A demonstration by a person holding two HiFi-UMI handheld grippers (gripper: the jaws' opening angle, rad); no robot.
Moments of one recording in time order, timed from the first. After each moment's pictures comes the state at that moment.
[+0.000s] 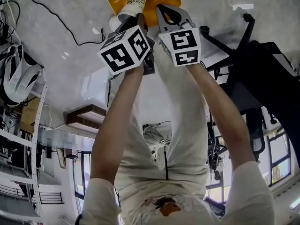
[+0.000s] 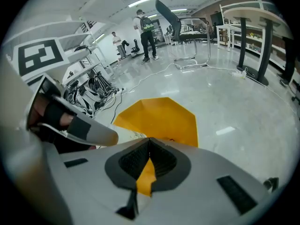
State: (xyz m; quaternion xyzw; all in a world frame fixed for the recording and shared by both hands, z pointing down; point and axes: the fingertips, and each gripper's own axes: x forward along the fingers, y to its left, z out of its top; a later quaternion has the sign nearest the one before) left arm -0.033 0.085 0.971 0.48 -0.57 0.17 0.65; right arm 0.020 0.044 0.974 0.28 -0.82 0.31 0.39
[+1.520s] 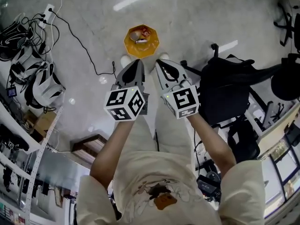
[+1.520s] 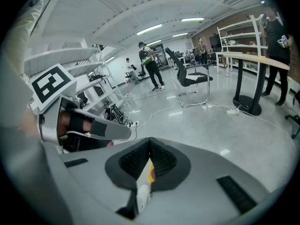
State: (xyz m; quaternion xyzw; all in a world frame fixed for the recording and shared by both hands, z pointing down) left arm -0.035 0.026 0.579 0.63 -0.57 0.09 0.51; right arm 0.025 0.016 0.571 0.30 -0.87 0.28 0.29
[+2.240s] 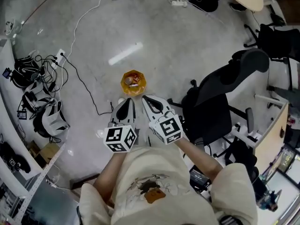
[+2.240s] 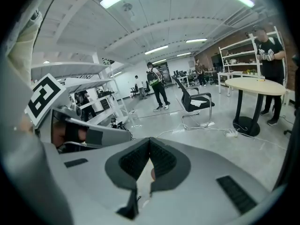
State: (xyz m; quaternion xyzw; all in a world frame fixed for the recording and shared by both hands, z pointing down) left arm -0.032 0.054 0.355 0.71 -0.58 0.05 0.39; right arm 0.018 0.041 0.352 0.31 -0.90 0.22 0.20
